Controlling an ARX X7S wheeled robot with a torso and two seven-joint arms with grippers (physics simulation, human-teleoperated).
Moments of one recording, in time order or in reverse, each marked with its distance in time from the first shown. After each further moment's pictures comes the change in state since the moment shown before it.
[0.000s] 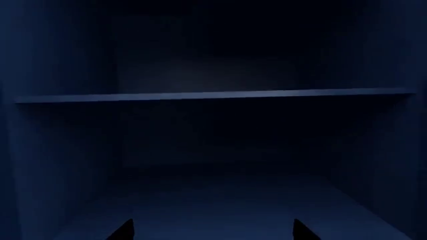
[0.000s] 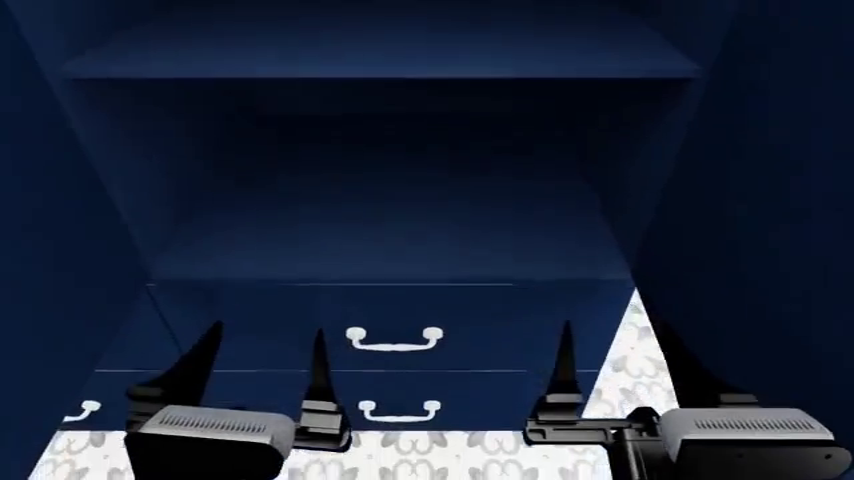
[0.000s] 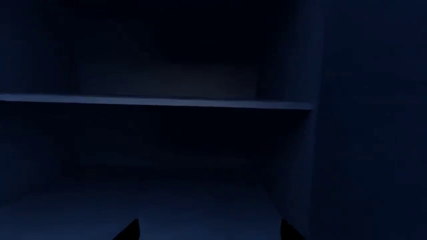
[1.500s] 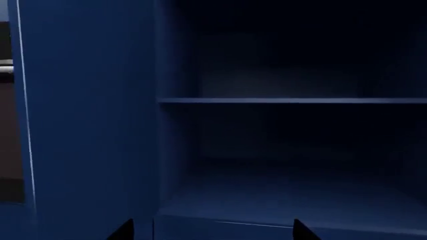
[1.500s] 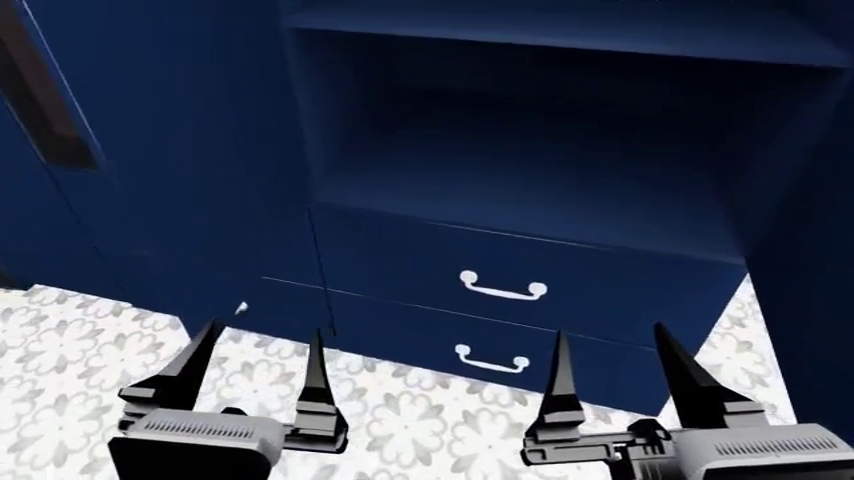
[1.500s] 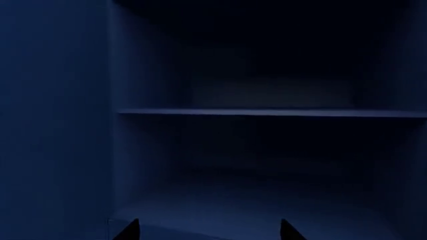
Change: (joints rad) left arm 0.005 -0.063 0.031 0.020 -0.066 0.026 -0.056; right arm -0.050 0.082 -0.036 -0.053 0.092 -0.057 0.024
